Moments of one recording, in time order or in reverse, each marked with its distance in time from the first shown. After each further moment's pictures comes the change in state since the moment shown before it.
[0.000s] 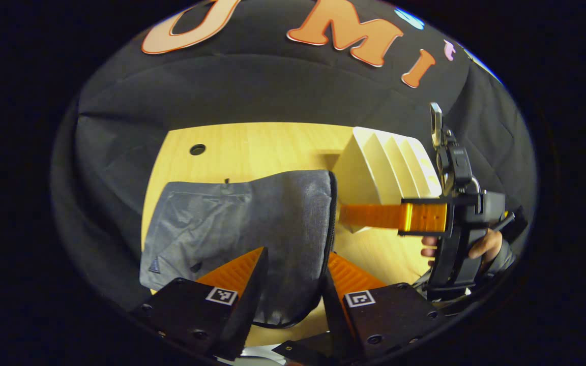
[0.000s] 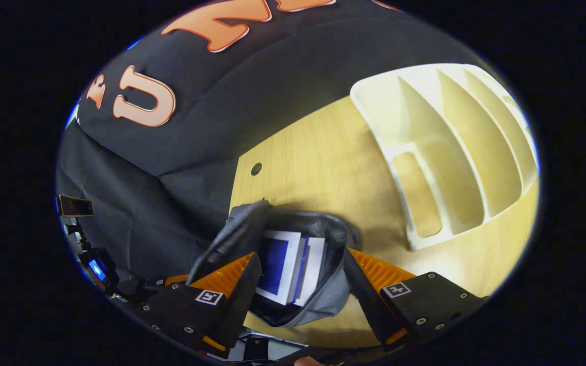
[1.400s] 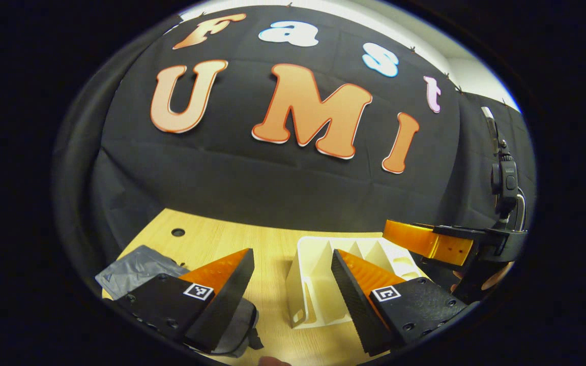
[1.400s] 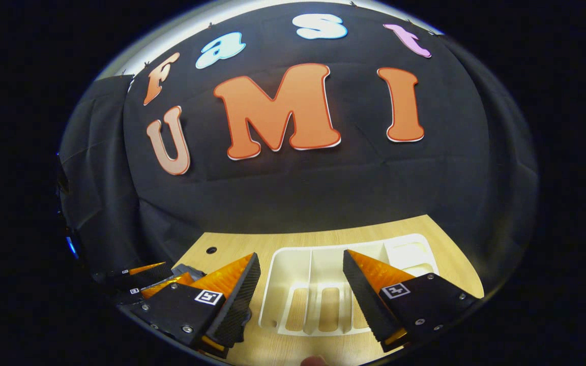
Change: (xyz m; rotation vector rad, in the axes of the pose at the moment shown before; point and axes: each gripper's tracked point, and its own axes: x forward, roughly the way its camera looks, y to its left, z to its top) left arm -0.009 -0.151 0.157 -0.058 -0.721 0.149; right arm -0.174 -0.071 0.182 -0.399 -0.657 -0.145
